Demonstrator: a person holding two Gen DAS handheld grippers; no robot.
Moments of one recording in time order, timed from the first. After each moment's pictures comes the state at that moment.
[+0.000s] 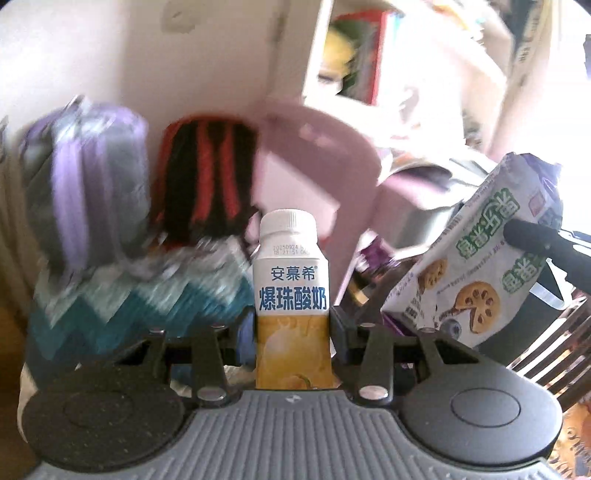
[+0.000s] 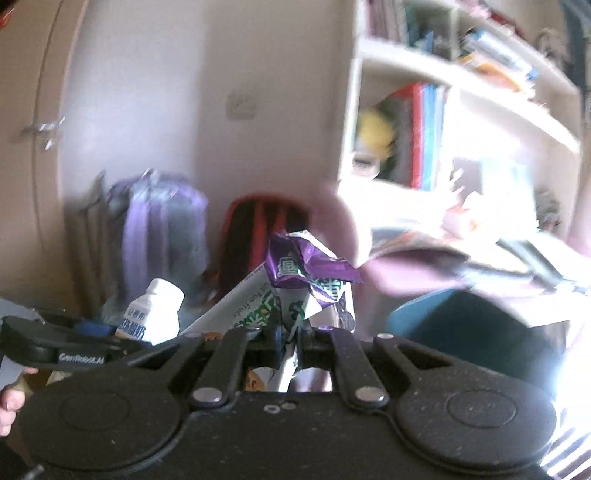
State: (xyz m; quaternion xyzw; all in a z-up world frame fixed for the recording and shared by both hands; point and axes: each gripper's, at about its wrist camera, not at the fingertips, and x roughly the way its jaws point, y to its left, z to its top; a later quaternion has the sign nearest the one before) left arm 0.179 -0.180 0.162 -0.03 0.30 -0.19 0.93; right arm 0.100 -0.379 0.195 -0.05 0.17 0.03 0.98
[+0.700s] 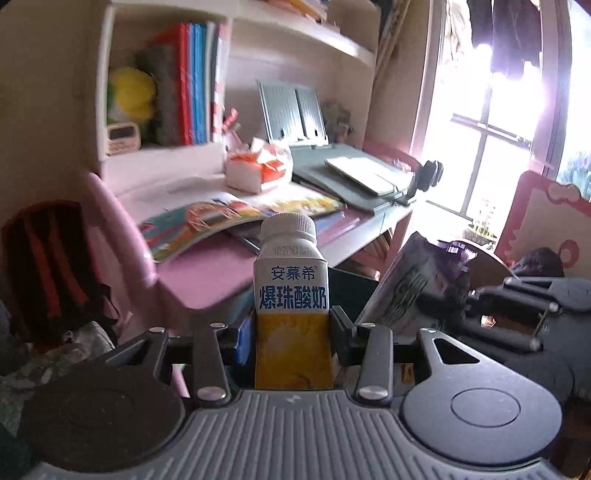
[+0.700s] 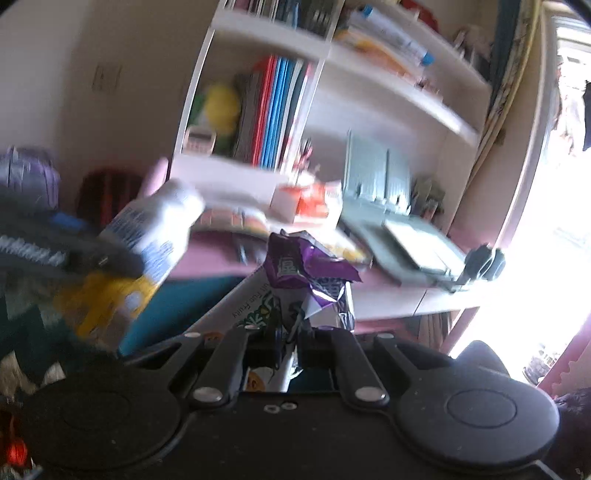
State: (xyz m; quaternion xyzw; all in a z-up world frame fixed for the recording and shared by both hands) left arm 0.215 -0.412 0.234 0.05 0.28 -0.35 0.89; right arm 0.120 -0.535 0.195 -0.10 0.24 -0.13 0.96
